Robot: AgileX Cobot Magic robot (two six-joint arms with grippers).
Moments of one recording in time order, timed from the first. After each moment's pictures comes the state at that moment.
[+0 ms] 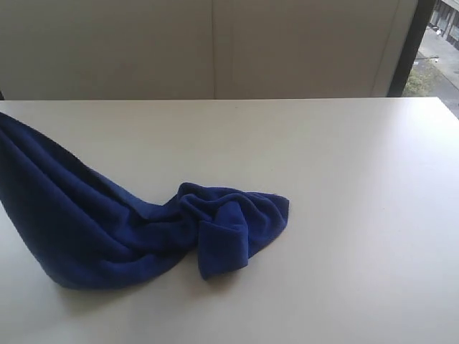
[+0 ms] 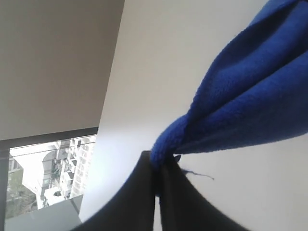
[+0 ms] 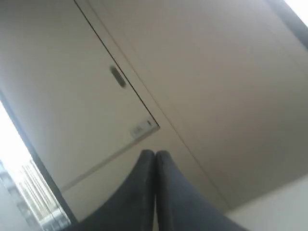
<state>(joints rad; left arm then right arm) -0.50 0.94 -0.99 0.46 0.89 0.66 -0.02 0.01 -0.03 0.03 -0.31 0.65</state>
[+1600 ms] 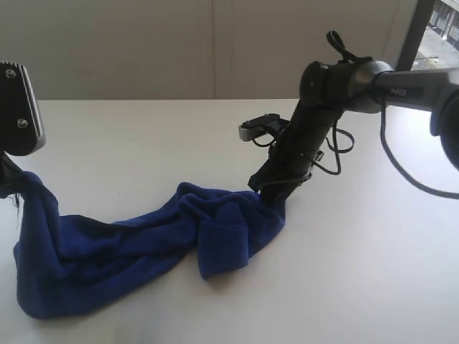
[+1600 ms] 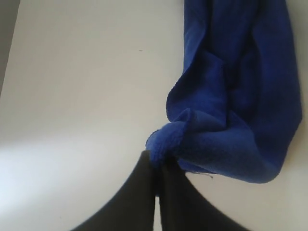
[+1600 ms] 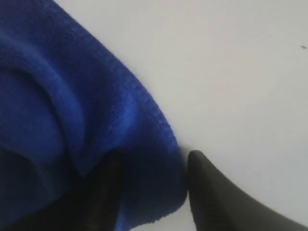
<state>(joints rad) -0.50 1.05 -0.85 0.25 0.81 0.64 0.19 2.28 -1.75 0.28 1.03 -0.53</state>
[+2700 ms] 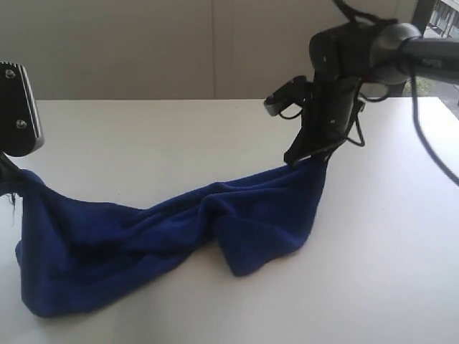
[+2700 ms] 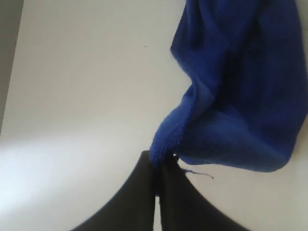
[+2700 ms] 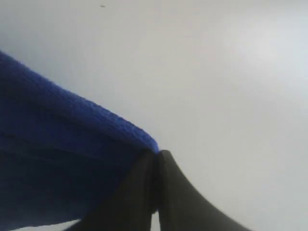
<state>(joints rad) -0.50 1.05 -0.85 0.29 0.81 0.63 0.19 2.12 -1.75 -0.20 1.05 -0.29</state>
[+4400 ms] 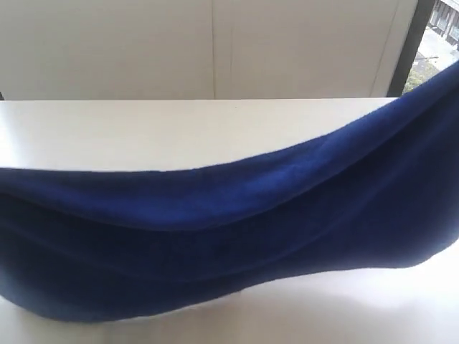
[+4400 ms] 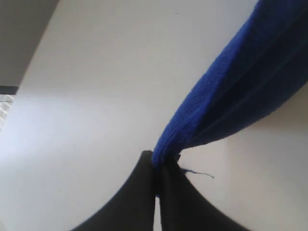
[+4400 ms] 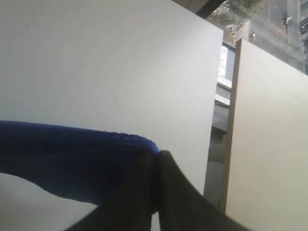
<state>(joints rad) -0.50 0.80 -0.96 0.30 1.16 0.52 0.19 1.14 -1.40 -0.40 1.22 -0.07</state>
